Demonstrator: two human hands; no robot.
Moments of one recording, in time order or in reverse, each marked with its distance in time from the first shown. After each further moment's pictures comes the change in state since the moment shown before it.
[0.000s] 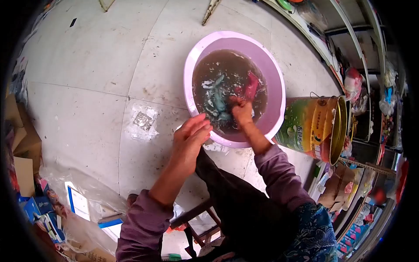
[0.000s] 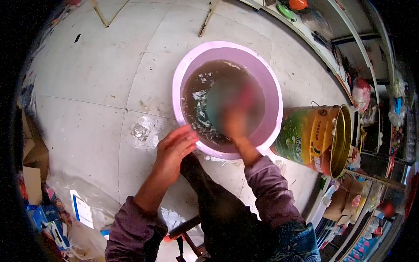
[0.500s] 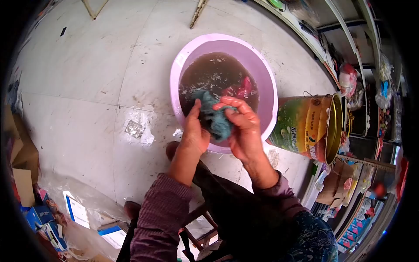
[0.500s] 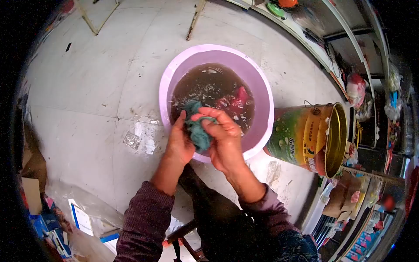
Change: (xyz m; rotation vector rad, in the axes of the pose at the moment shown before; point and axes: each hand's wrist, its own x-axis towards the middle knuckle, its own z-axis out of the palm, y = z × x) left_hand 0.073 -0.018 0.046 -0.514 0.070 -0.210; right_hand -0.102 -0.241 -0.002 0.854 -0.164 0.130
